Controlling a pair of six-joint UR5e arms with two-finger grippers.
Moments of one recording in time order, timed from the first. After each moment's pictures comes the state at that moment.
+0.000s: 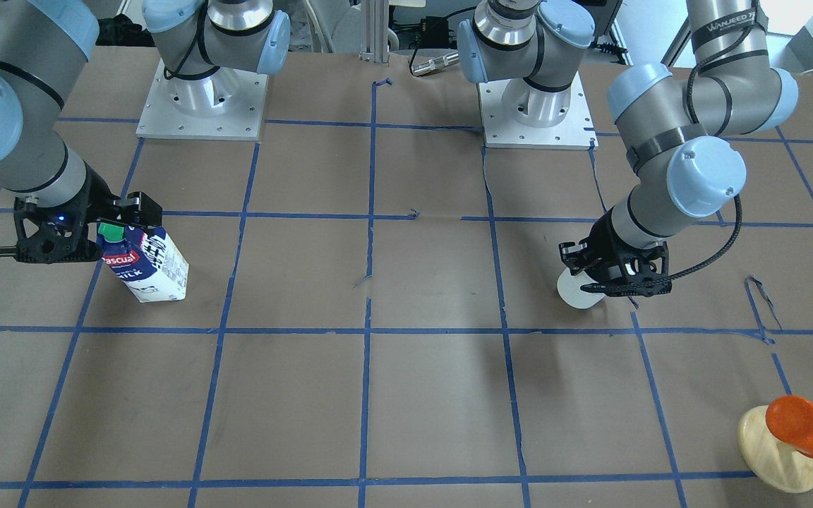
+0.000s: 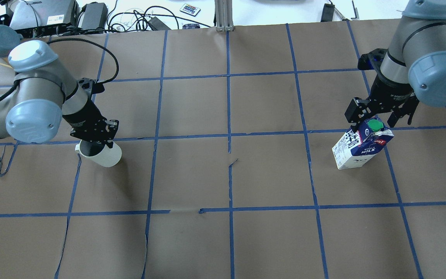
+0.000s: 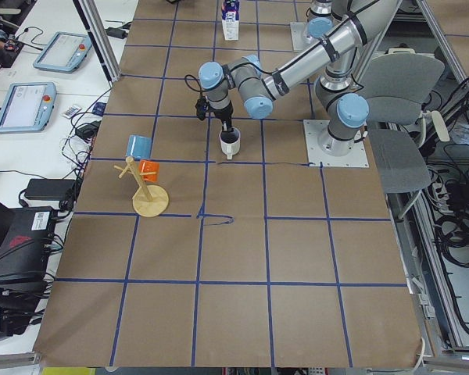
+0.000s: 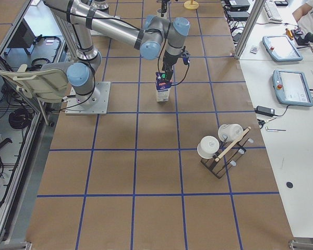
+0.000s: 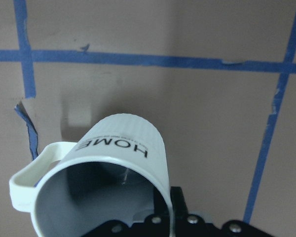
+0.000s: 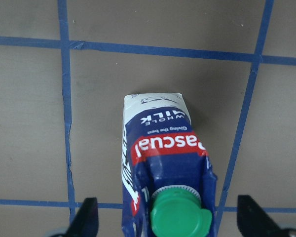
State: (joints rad) left arm -1.40 -1.75 -1.89 -1.21 1.54 0.07; right arm 1.36 -1.47 1.81 -1.72 -1.66 -0.27
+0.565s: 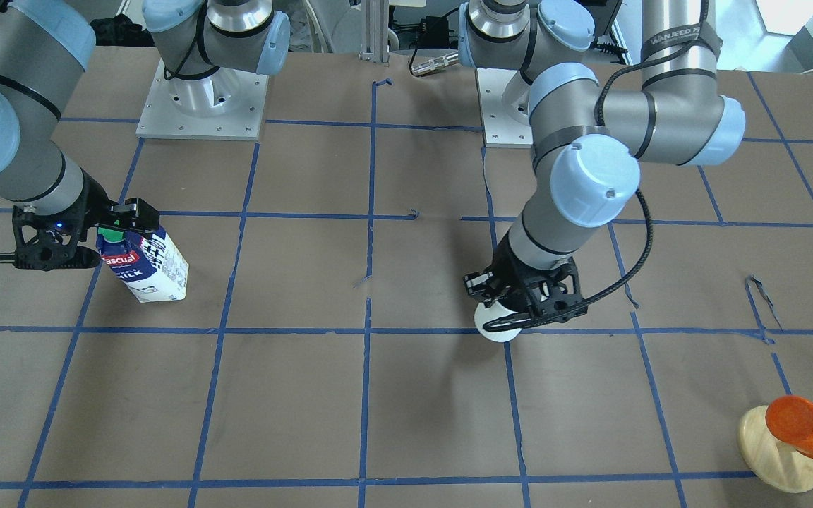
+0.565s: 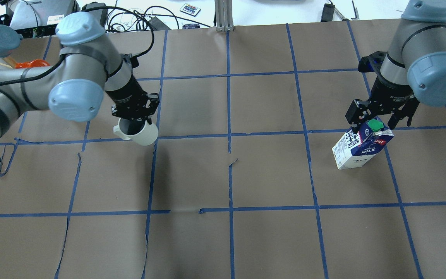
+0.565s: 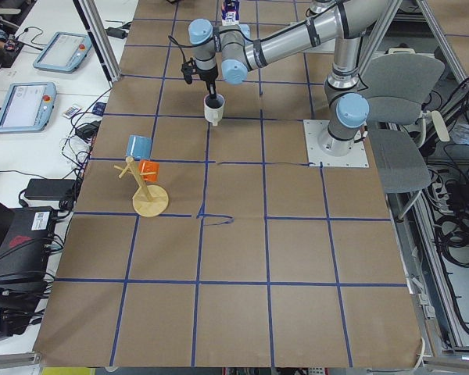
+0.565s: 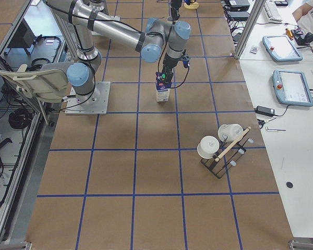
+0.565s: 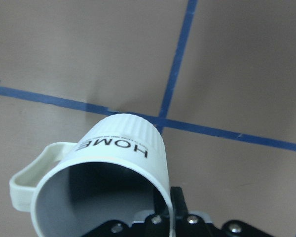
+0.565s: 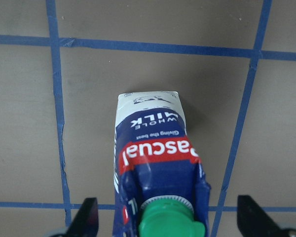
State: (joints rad) left arm -1.67 -1.89 -1.66 -1.18 1.46 -0.38; right arm 1.35 -1.45 1.81 -1.72 -1.67 -0.27
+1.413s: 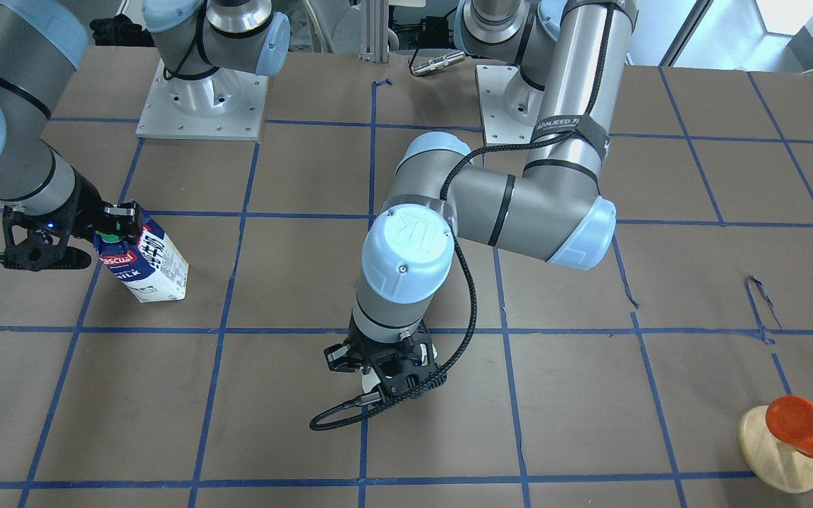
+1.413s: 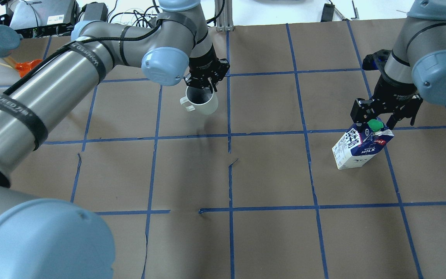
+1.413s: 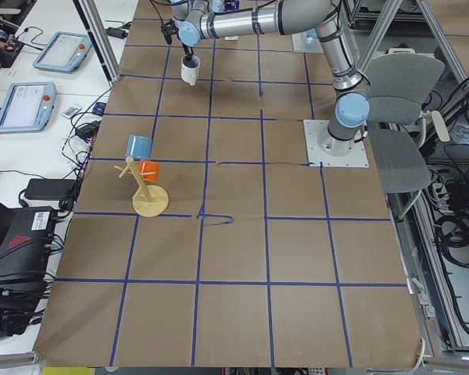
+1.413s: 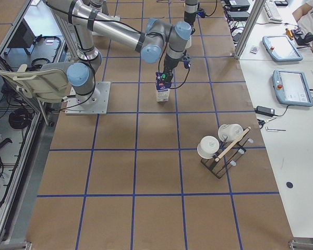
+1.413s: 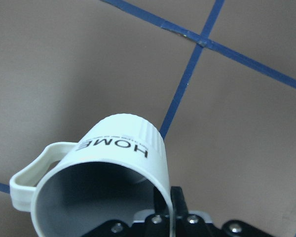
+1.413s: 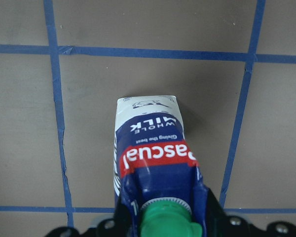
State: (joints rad) left arm -1.89 -2.22 -1.25 -1.19 1.46 -0.69; right arm 1.34 -1.45 1.80 -1.72 -1.65 -0.27
